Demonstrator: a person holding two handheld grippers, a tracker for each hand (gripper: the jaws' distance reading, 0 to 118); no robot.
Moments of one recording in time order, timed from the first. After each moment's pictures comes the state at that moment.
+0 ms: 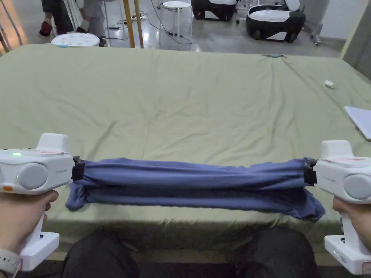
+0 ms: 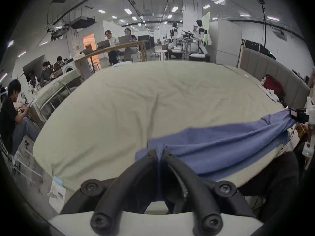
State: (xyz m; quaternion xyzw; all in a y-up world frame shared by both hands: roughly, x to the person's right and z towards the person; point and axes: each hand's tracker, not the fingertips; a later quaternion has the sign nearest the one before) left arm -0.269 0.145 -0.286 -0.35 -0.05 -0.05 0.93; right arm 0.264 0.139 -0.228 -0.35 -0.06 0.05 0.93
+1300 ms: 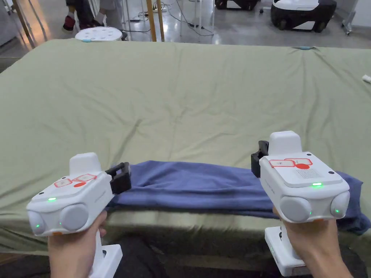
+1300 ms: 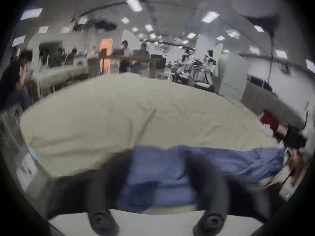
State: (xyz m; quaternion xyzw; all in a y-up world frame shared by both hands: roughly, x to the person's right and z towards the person) left arm -0.286 0.104 -0.278 -0.26 -0.03 0.13 0.96; right arm 0.088 0.154 -0.262 -0.20 0.01 0.06 0.98
